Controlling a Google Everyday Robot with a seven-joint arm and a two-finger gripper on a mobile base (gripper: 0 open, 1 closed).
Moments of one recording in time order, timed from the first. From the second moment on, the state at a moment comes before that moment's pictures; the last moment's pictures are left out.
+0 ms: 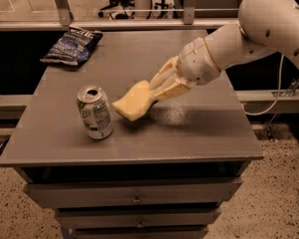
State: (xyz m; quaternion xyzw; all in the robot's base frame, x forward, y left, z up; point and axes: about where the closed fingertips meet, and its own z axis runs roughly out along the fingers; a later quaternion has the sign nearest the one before) arm 0.551 -0.037 0.892 -0.70 0.57 0.23 0.37
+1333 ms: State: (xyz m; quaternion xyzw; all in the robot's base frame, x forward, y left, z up) arm 0.514 -0.004 0.880 -0.72 0.54 0.25 0.35
